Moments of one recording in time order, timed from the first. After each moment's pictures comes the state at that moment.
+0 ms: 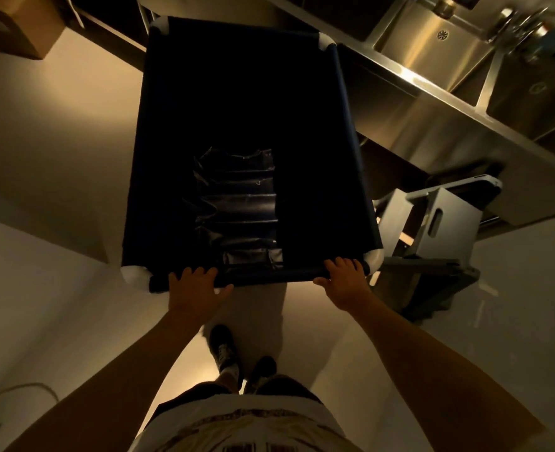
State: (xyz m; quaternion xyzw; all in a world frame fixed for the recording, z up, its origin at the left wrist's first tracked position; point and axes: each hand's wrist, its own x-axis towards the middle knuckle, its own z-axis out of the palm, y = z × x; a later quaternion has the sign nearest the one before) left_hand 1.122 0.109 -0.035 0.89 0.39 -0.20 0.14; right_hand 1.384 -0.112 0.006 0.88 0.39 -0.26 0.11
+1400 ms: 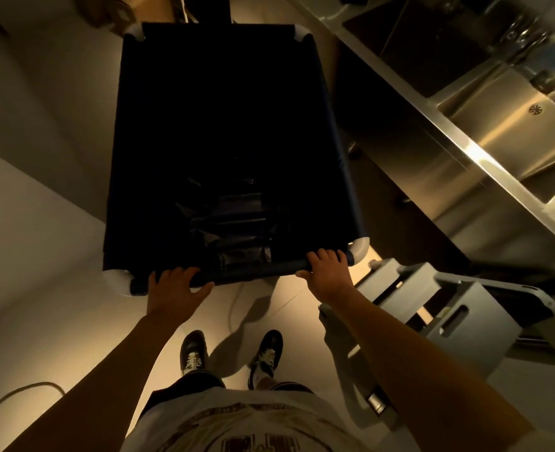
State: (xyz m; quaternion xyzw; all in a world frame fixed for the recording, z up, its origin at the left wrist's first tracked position) left_hand 1.220 0.084 -0.041 0.78 0.59 -0.10 0.18; right_hand 1.559 -0.009 -0.002 0.79 0.56 -0.24 0.08
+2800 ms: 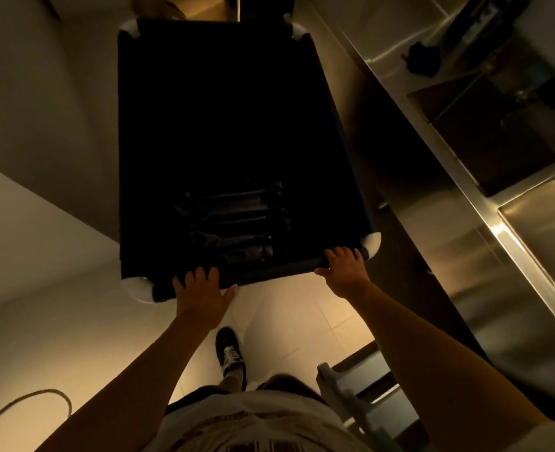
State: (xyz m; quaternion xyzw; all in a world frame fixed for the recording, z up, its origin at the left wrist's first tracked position) left_hand 1.288 0.268 -0.042 0.73 0.65 -0.14 0.15; right_hand 1.616 0.265 0.015 0.74 0.61 -0.22 0.16
